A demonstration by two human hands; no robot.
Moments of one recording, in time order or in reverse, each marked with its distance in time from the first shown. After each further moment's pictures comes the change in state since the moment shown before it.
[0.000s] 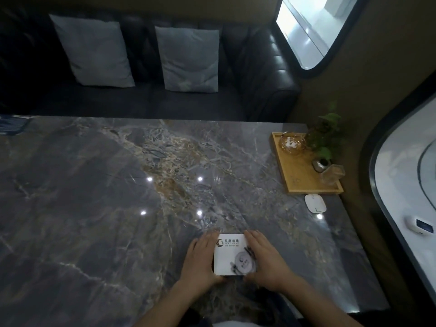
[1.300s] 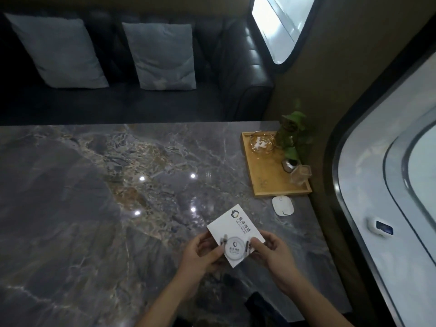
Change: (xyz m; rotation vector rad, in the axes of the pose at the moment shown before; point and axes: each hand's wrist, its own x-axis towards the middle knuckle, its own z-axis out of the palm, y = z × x) left_hand 0.039 0.109 0.021 -1.266 0.072 -0.369; right_hand -0.030 0.079 -0.061 1.334 0.404 0.379
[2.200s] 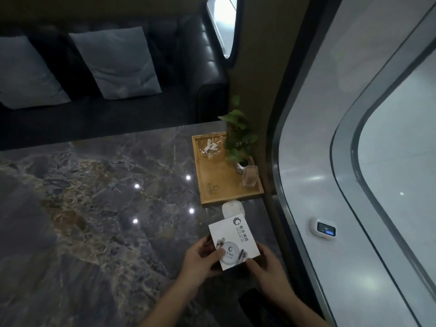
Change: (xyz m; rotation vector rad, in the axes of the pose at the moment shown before) left_hand 0.039 -0.022 0.173 0.176 0.002 -0.112; right_hand 0.016 -0.003 -0.155 -0.279 0.029 -0.066
